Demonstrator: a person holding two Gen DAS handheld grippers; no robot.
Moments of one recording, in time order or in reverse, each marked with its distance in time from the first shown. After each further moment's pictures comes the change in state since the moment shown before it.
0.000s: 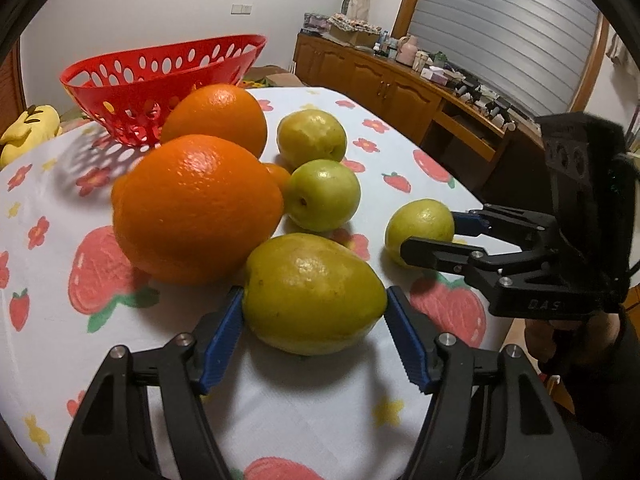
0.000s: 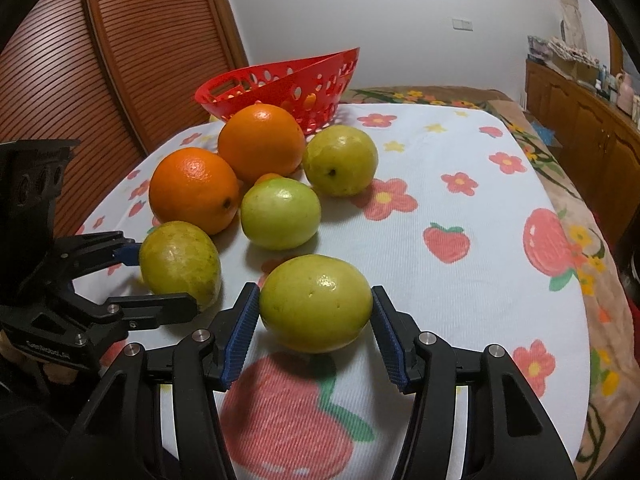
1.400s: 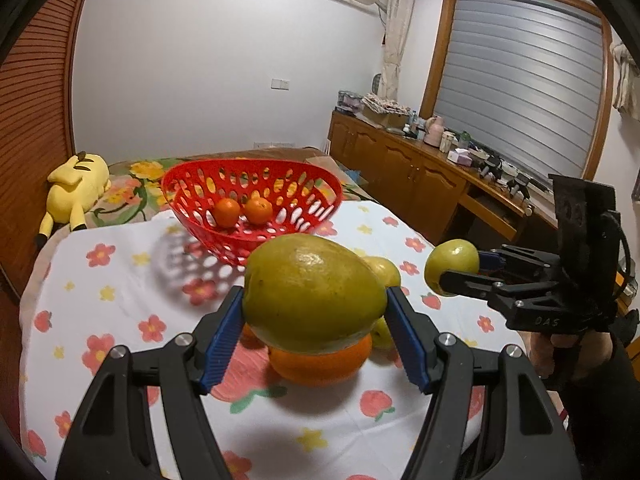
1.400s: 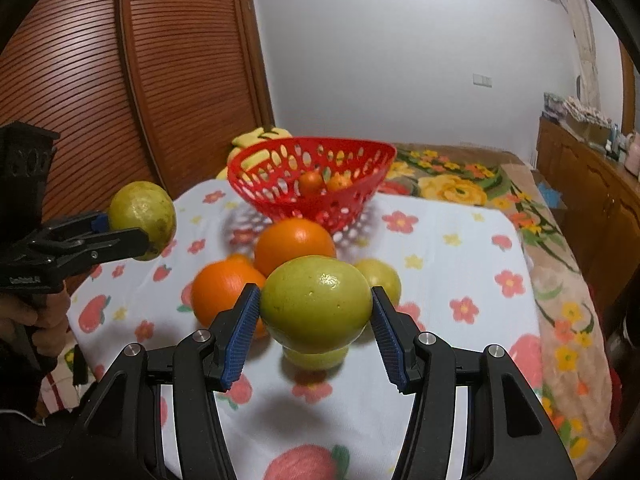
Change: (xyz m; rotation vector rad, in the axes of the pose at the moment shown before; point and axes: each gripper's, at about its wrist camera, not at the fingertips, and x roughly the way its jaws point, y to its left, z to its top) left arm -0.098 0.055 0.056 -0.041 -0.281 0.108; right arm -0.033 0.034 0.083 -0.120 -0.150 0.005
